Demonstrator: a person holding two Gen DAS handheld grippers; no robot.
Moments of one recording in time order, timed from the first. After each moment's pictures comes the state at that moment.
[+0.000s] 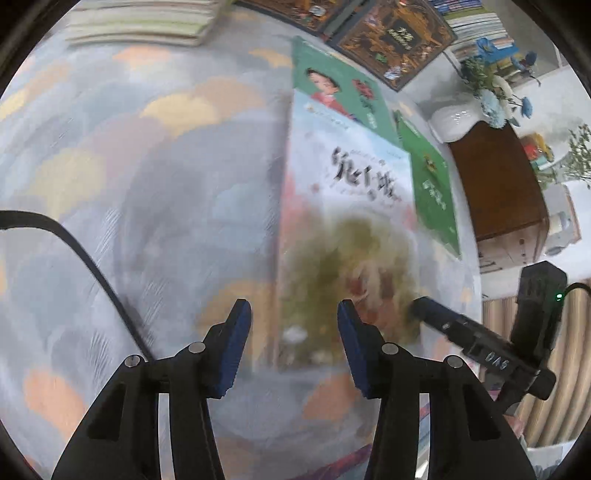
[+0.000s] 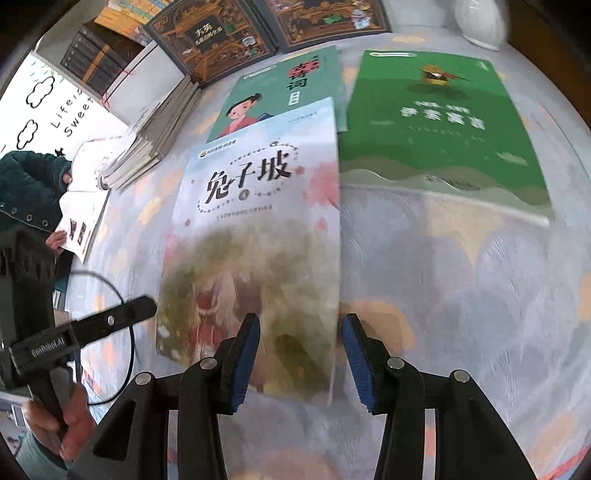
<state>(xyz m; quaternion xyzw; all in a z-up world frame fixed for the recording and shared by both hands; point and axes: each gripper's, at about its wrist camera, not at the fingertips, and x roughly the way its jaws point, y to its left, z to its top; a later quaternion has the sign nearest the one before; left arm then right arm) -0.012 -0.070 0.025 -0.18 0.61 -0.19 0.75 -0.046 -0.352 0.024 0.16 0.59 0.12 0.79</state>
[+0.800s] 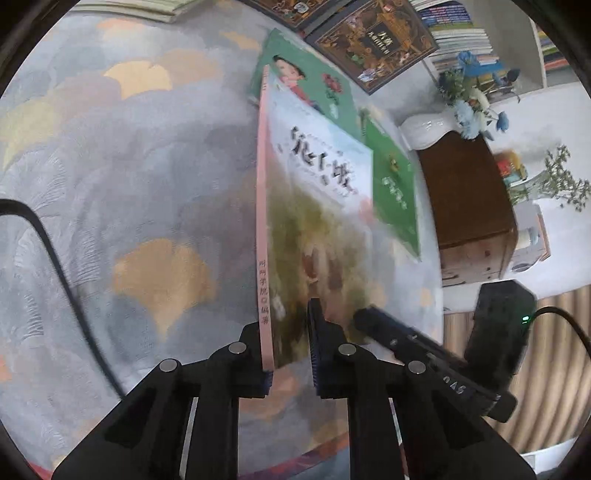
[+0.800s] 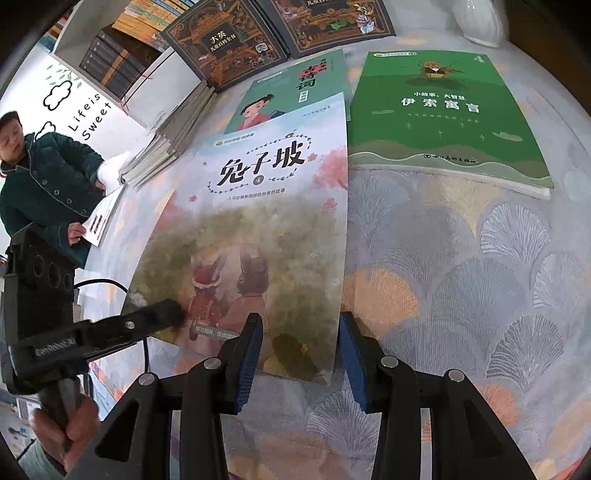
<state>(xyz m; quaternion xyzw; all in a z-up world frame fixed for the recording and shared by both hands) -0.026 -0.100 0.022 -0.28 0.58 -0.24 0.73 -0.060 -0.357 0.017 0.18 0.57 0.15 0.78</state>
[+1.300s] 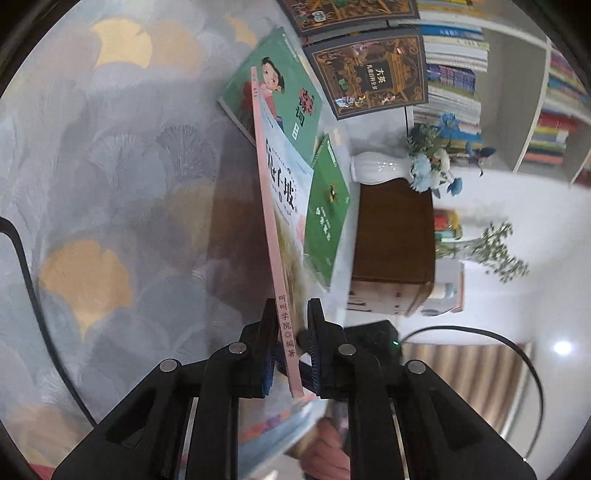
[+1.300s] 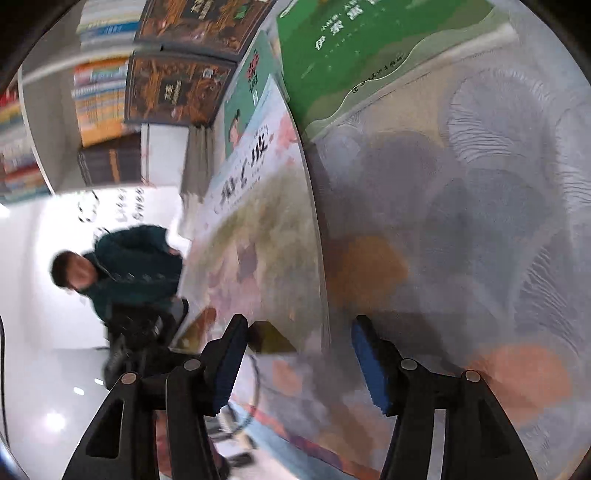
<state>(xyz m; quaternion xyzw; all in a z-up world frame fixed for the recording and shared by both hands) -0.004 -0.085 0.022 -0.46 0.57 -0.28 0.62 -0.055 -0.414 -0.025 0.48 0.57 0.21 0.64</state>
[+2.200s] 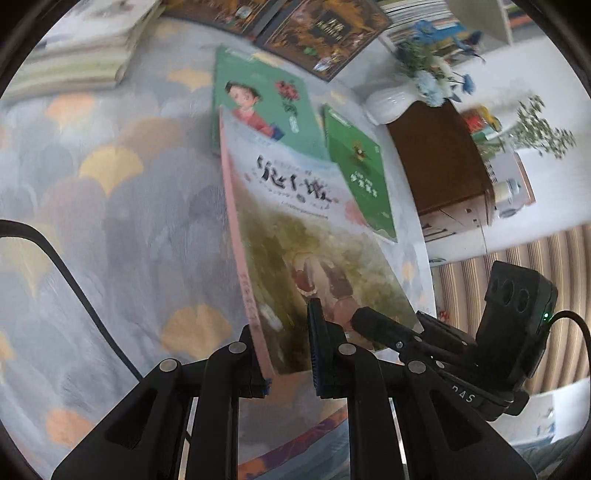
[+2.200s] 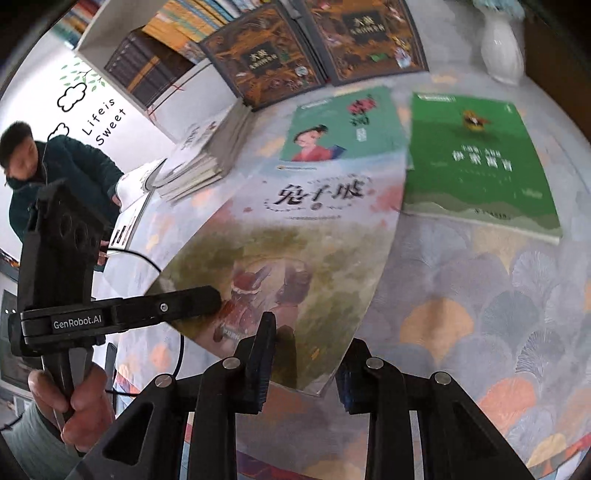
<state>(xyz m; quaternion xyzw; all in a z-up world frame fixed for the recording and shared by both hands) 0.018 -0.077 0.068 -0.18 0.59 -0.33 0.71 -0.057 -0.301 0.076 0.16 0.53 0.15 0.82</state>
